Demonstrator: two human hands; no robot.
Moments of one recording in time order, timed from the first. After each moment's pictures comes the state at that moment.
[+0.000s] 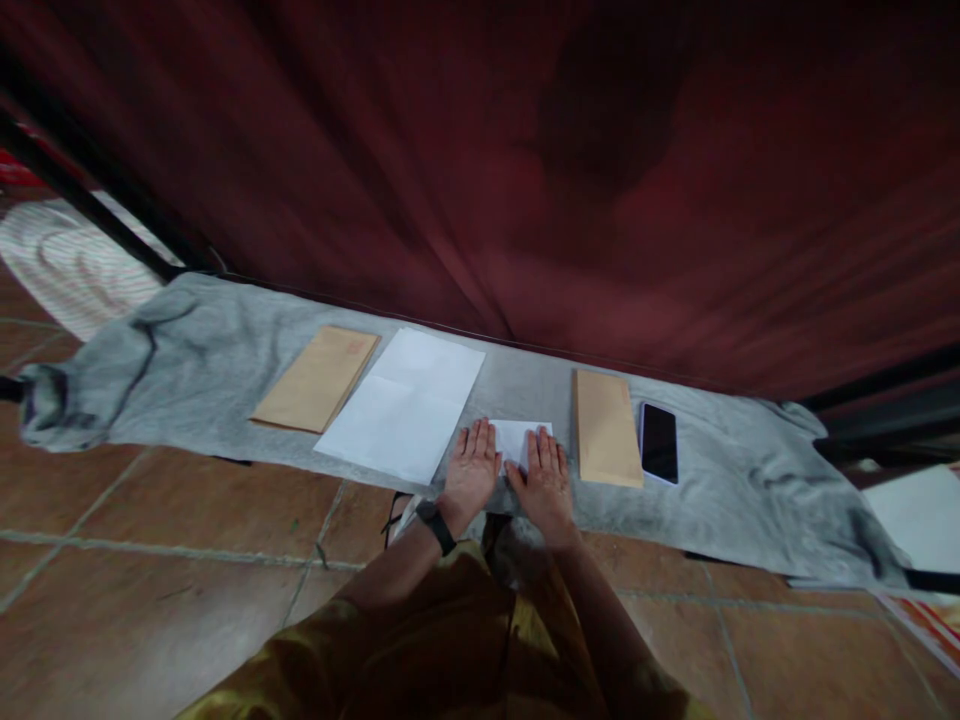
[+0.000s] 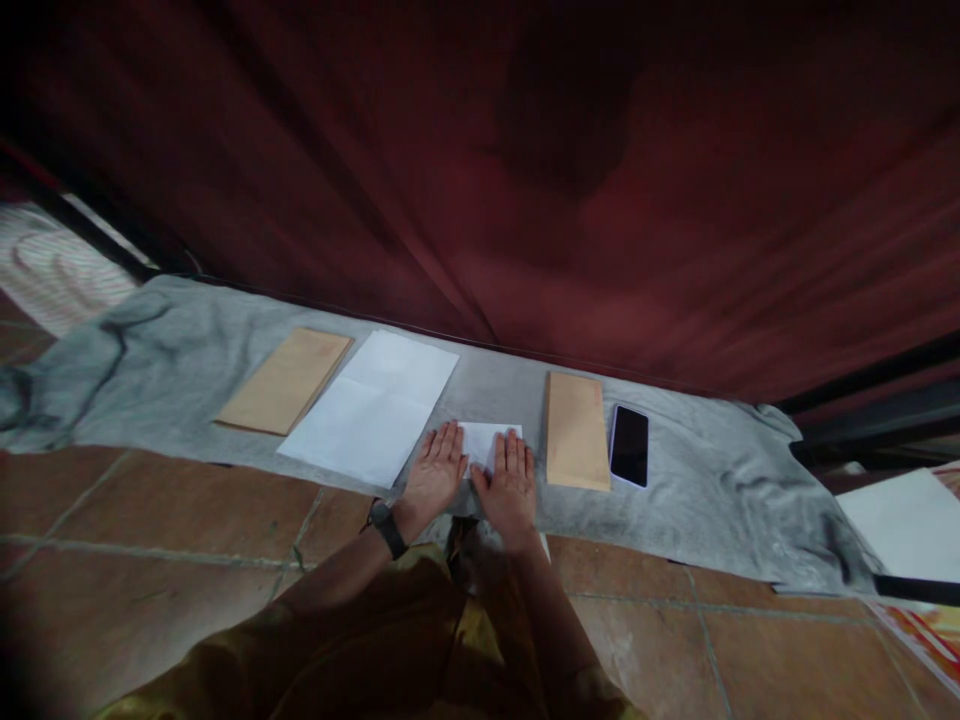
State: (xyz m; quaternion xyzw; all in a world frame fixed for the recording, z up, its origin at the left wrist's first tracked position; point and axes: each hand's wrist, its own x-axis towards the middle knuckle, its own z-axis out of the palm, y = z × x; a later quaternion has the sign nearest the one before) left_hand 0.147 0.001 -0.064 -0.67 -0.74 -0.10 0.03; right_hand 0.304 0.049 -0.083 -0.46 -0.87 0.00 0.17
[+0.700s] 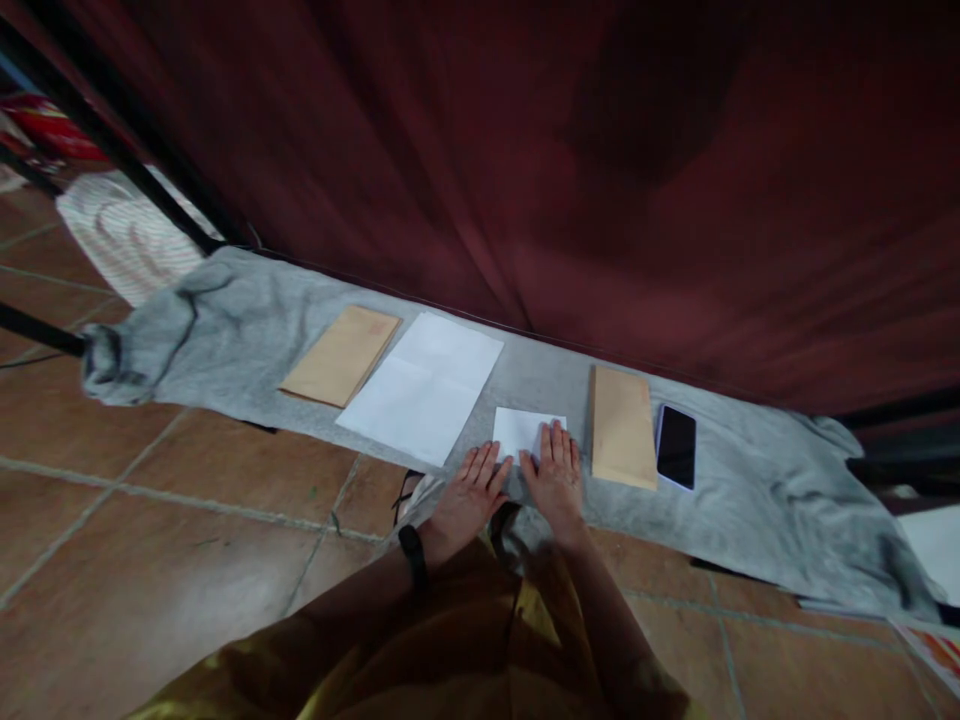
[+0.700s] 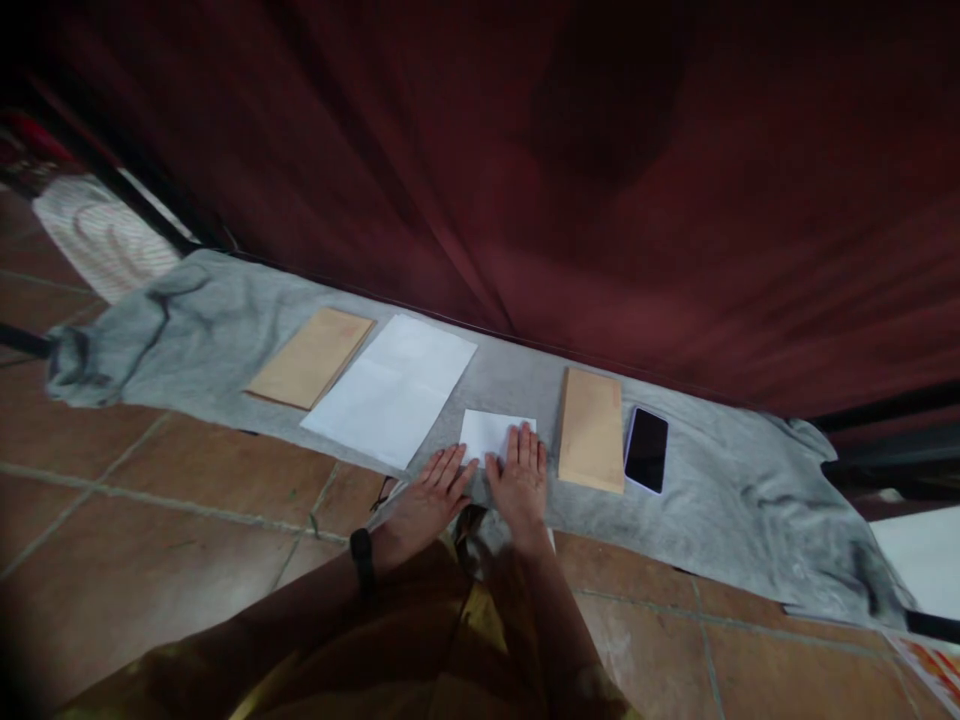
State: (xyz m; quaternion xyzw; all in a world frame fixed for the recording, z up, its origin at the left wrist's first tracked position) left_hand 0.151 -0.068 -0.067 -0.74 -0.67 -0.06 0.02; right_hand 0.307 0.050 -0.085 -0.46 -0.87 -0.01 0.17
